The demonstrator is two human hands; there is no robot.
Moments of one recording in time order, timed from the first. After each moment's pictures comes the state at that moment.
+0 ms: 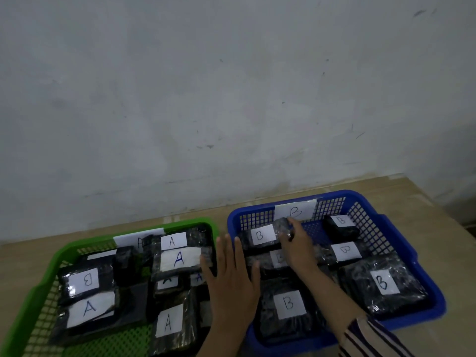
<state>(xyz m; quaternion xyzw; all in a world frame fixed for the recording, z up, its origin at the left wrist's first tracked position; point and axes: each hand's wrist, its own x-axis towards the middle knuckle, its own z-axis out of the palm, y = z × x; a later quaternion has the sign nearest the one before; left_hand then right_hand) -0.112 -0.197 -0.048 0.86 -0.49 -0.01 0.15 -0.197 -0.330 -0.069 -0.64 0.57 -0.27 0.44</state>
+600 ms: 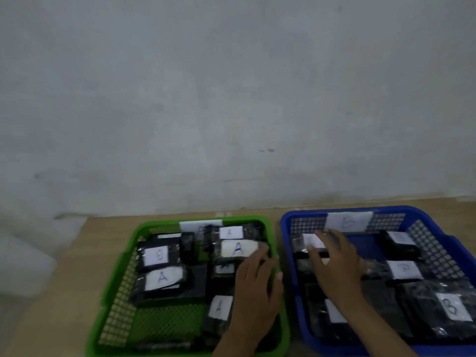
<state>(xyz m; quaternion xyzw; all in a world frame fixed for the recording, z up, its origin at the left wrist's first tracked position) -0.074 -0.142 -0.037 0.78 -0.51 -0.03 0.37 -0.182 -0.265 -0.031 -0.78 0.53 -0.22 0.26</state>
